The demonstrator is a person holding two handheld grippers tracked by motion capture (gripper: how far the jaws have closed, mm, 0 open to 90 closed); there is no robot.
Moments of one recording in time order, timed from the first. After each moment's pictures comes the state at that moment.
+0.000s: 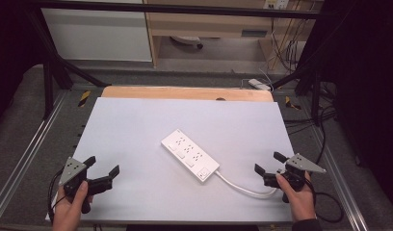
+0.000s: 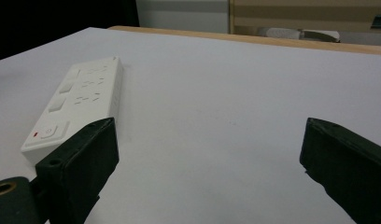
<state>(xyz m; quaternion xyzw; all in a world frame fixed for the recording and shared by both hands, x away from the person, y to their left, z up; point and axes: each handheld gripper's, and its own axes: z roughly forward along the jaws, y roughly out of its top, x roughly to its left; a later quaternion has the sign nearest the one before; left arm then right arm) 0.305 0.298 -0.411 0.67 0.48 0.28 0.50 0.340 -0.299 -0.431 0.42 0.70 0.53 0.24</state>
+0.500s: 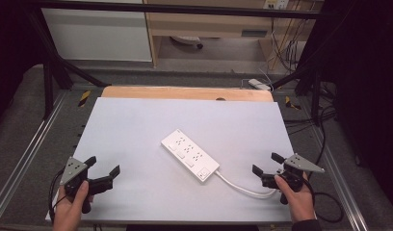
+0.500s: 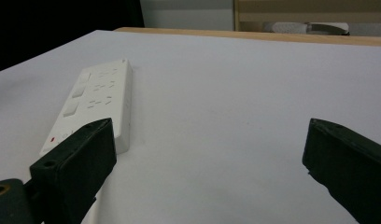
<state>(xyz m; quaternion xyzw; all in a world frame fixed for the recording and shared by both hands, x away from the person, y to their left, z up) 0.306 0.298 -0.413 0.68 0.48 0.28 0.49 0.337 -0.292 -0.427 0.43 0.69 0.53 0.22</state>
